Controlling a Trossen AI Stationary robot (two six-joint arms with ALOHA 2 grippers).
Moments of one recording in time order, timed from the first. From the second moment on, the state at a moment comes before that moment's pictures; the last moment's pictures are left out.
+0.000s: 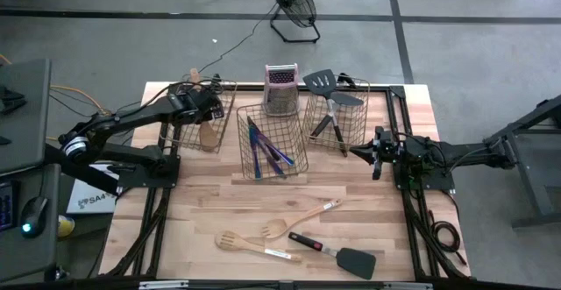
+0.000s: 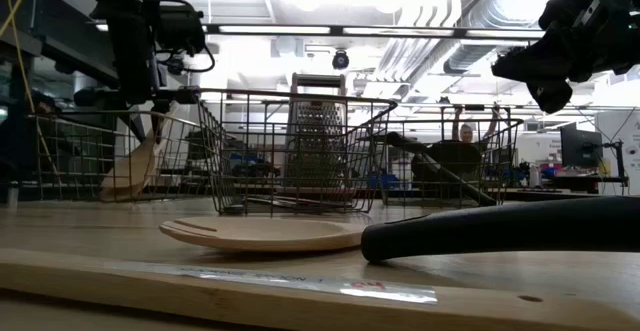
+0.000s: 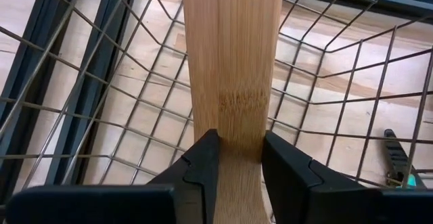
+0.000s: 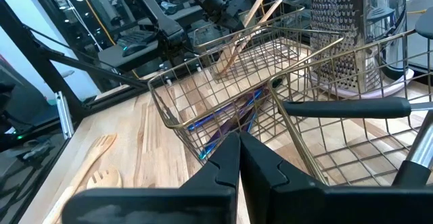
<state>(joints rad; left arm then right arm) 0.63 1.14 0.77 -0.81 -0.45 -1.08 0.05 0.22 0.13 -0.06 0.23 0.39</state>
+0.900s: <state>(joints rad) 0.63 1.10 0.77 -0.81 -0.44 -1.06 0.05 0.21 0.13 -0.06 0.23 0.39</state>
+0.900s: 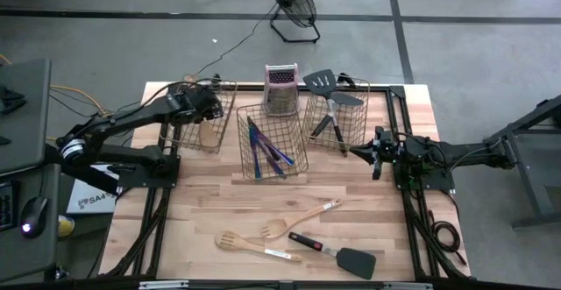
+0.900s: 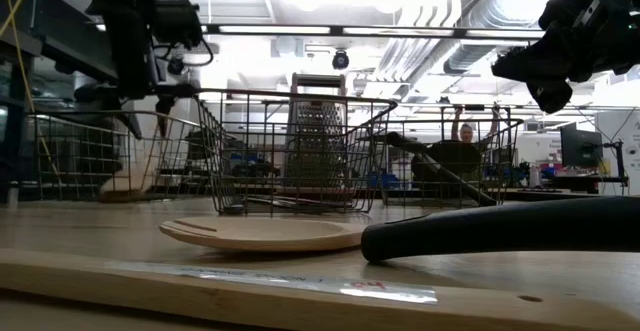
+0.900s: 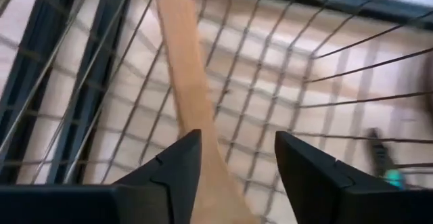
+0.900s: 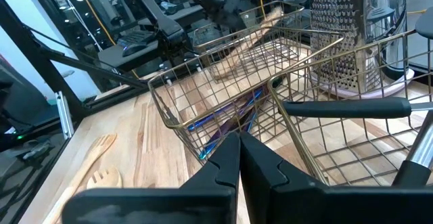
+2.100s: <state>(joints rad) 0.11 0.69 0.84 -0.77 -0.12 -0.40 0.05 0.22 0.13 -0.06 0.23 0.39</state>
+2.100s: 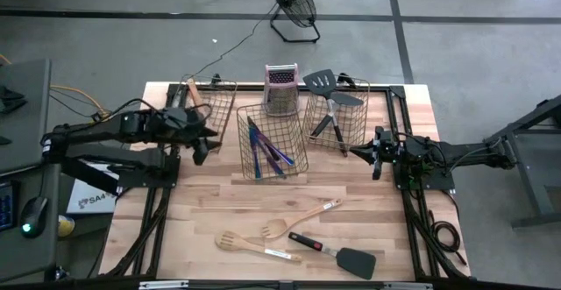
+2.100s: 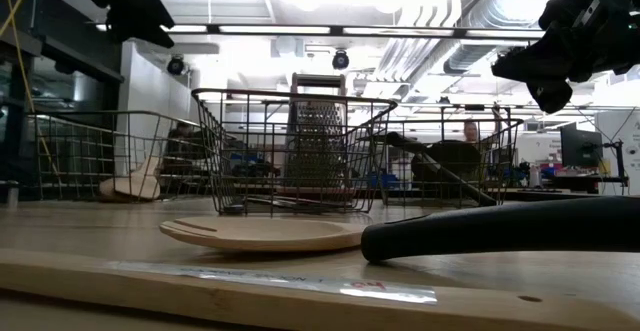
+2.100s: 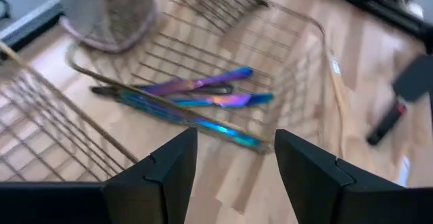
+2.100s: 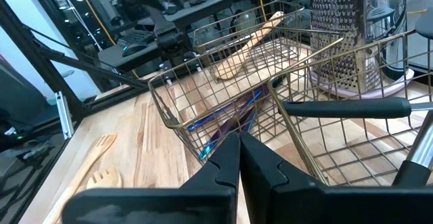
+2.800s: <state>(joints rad) -0.34 0.73 0.73 -0.64 -0.12 -0.47 0.05 0.22 0.13 -0.06 0.23 0.39</state>
